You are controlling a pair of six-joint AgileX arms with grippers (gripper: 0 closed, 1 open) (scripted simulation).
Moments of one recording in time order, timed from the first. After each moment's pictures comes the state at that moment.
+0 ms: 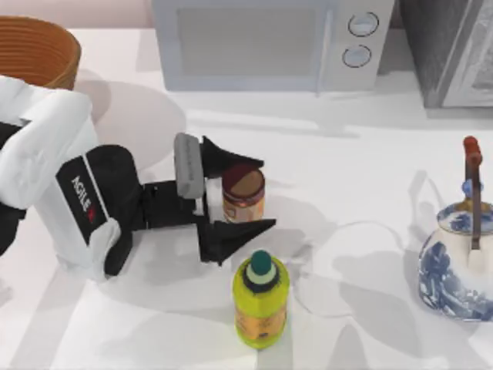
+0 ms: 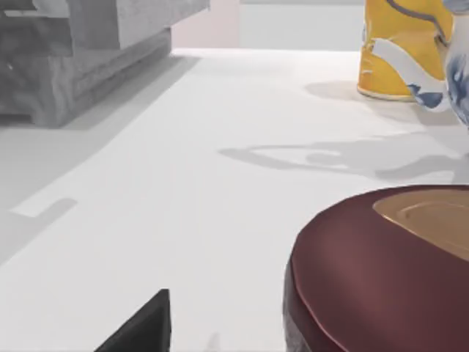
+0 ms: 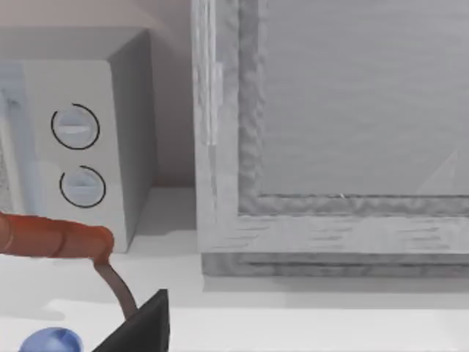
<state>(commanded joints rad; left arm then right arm) -0.34 2.53 0.96 1.54 1.14 0.02 0.00 0.00 0.00 0.00 0.00 0.00</state>
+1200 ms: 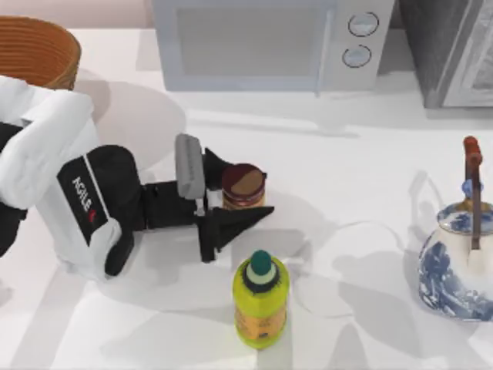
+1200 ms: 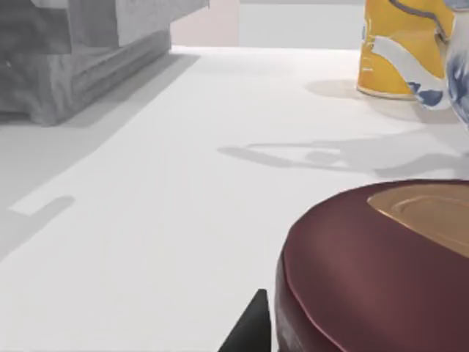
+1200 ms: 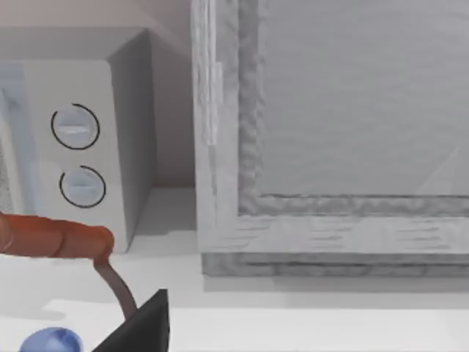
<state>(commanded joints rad) -0.34 2.53 0.96 1.54 1.14 0.02 0.00 0.00 0.00 0.00 0.00 0.00</state>
